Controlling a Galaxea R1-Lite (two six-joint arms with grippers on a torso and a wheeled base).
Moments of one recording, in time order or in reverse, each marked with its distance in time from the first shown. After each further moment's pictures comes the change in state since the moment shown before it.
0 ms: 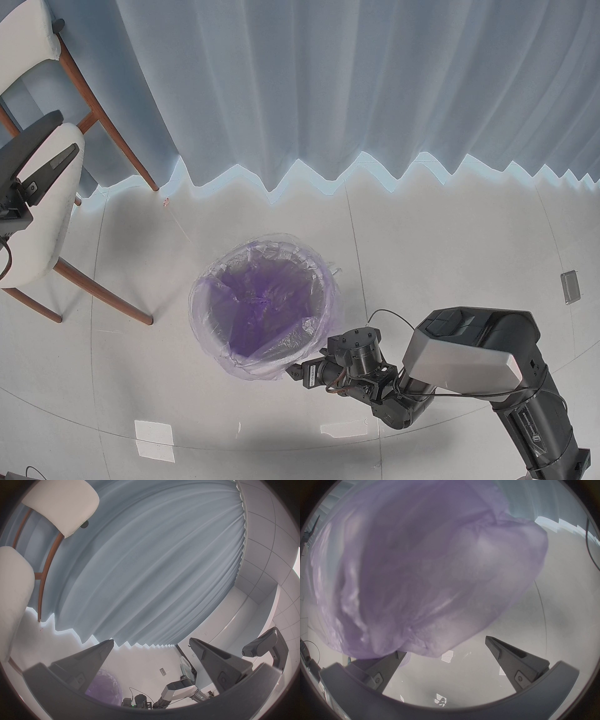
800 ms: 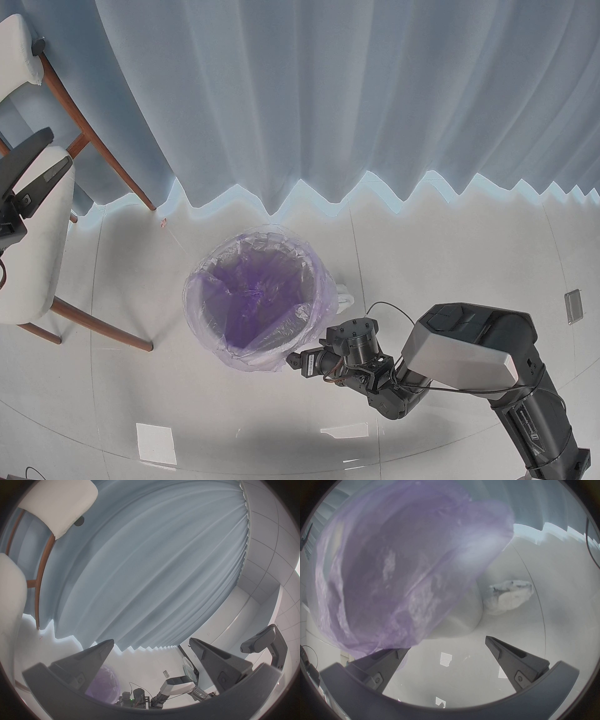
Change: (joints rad) left arm 0.034 -0.040 0.041 0.009 -0.036 0.000; right arm -0.022 0.024 -0.101 0.059 -0.007 0.001
